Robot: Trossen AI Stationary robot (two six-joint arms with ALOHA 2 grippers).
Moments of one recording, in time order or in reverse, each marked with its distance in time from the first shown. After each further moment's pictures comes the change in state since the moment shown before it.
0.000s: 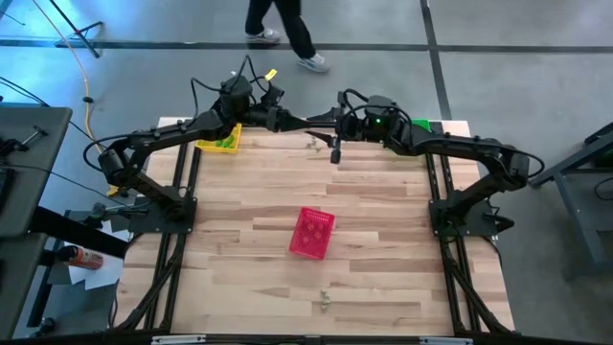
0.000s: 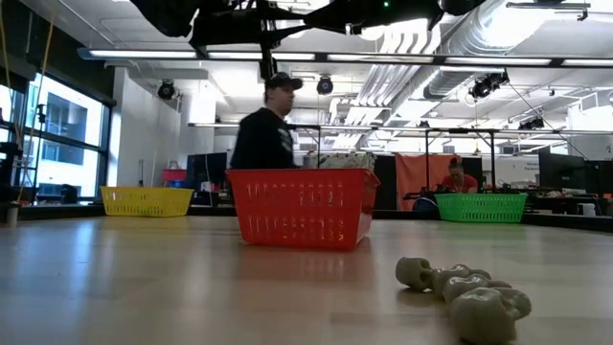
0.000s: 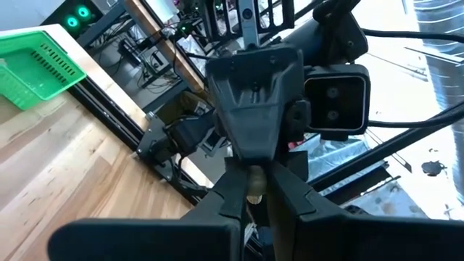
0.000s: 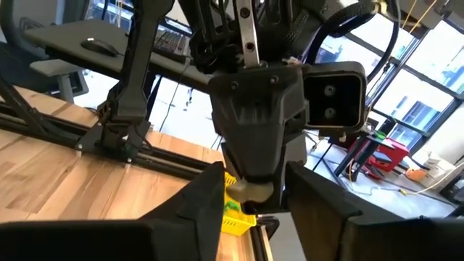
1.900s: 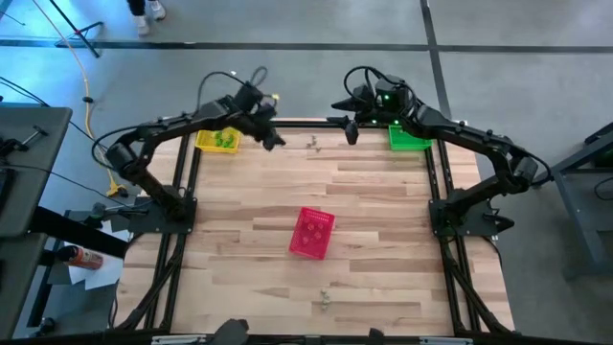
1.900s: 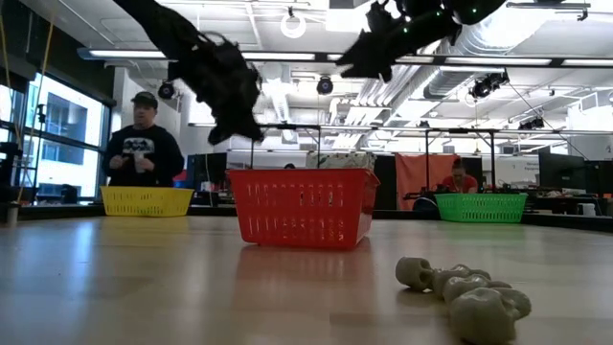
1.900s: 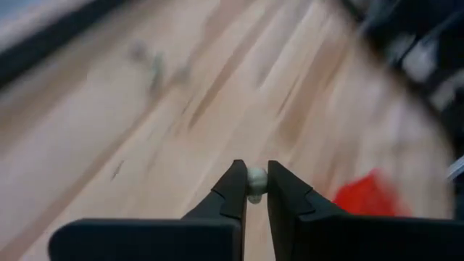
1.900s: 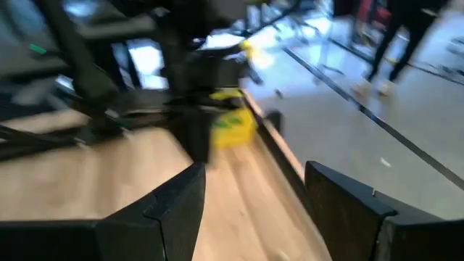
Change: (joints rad) left arm 0.153 0.085 -0.001 -0.805 -0.230 0.785; right arm -0.235 -0.054 -0.001 -0.318 -0.094 0.404
